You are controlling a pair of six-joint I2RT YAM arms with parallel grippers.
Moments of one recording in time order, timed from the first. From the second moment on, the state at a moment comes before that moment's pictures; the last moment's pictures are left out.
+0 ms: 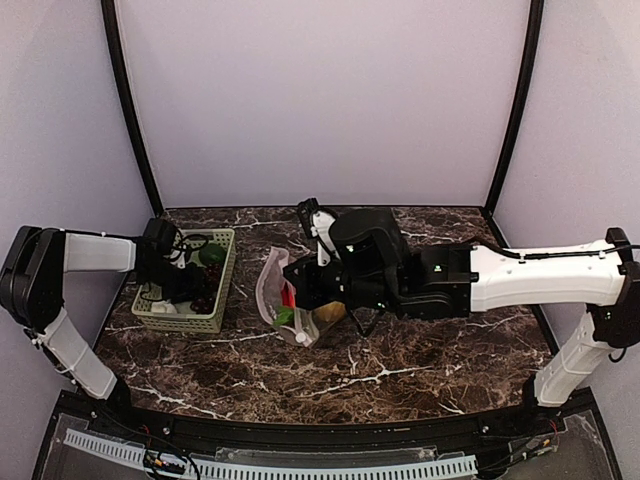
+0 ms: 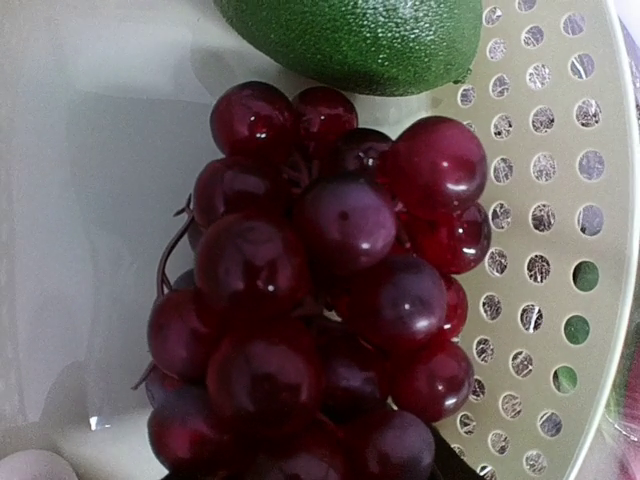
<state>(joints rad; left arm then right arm) -0.14 1.60 0.86 -0.37 0.28 -0.40 1.28 1.59 1.33 -0.16 0.32 0.54</state>
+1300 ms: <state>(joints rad) -0.14 1.07 0.78 -0.51 0.30 -0.40 1.28 1.58 1.32 -0.16 0.32 0.55</state>
